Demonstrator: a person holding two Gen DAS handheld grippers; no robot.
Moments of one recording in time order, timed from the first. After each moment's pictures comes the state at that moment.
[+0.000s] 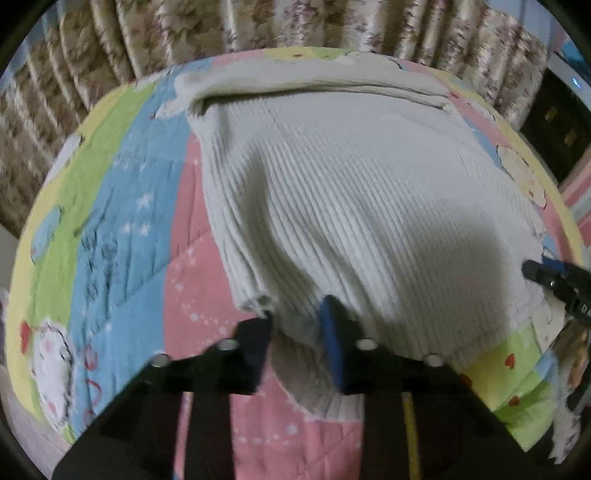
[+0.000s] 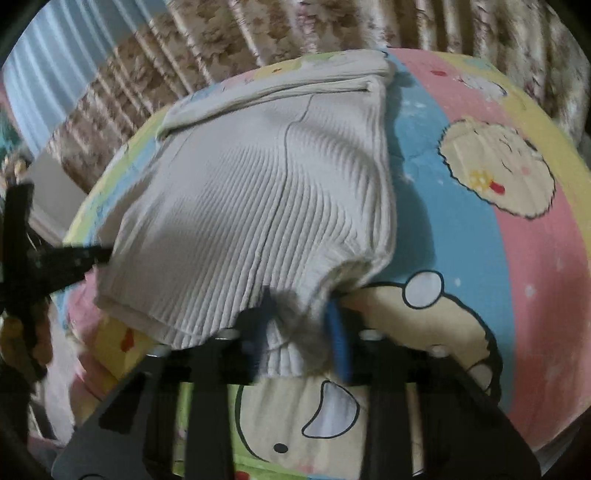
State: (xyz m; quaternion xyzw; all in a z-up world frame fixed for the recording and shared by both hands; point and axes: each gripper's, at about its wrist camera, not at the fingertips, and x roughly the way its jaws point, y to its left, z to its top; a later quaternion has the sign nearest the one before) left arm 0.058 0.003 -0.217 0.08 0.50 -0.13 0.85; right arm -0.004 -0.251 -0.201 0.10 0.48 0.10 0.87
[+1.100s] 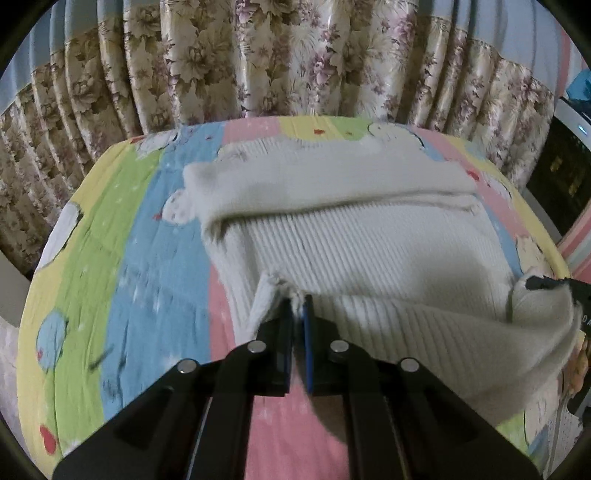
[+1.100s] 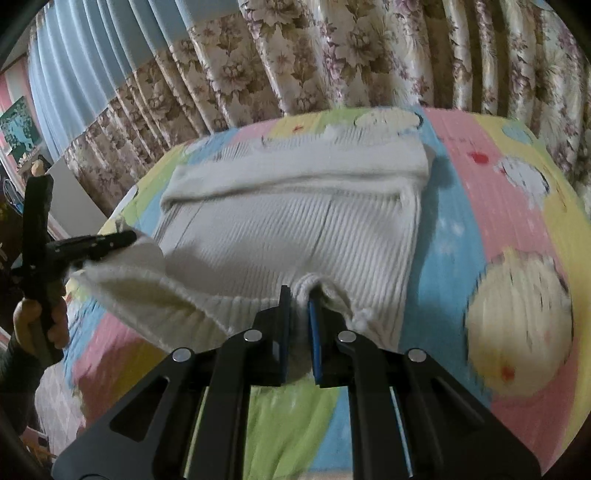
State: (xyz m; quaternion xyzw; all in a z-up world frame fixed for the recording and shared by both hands) left arm 0.172 0.017 -0.175 0.04 0.43 -0.13 0.89; right arm 0.109 -0.262 -0.160 0.09 0.41 0.14 0.90
